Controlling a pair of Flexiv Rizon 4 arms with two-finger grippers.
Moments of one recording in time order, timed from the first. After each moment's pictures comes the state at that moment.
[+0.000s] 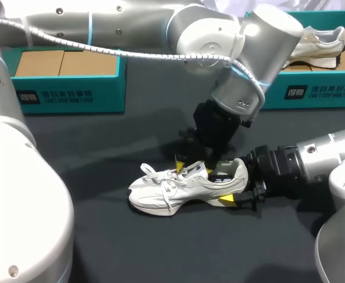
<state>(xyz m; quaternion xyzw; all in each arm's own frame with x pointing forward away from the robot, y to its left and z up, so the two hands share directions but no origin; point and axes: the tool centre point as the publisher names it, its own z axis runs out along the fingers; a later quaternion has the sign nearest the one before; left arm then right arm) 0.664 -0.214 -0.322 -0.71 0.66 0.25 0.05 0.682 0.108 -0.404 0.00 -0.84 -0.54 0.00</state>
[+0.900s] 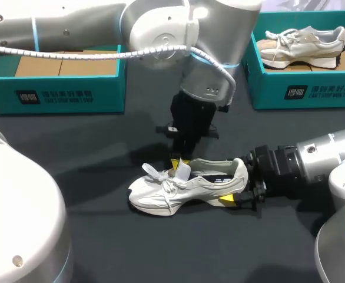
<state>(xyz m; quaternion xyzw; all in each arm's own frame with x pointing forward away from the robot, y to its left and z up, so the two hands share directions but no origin) 0.662 -0.184 -0.298 -0.74 0.64 0.19 0.00 0.682 0.108 -0.404 0.00 -0.84 -0.54 0.00</state>
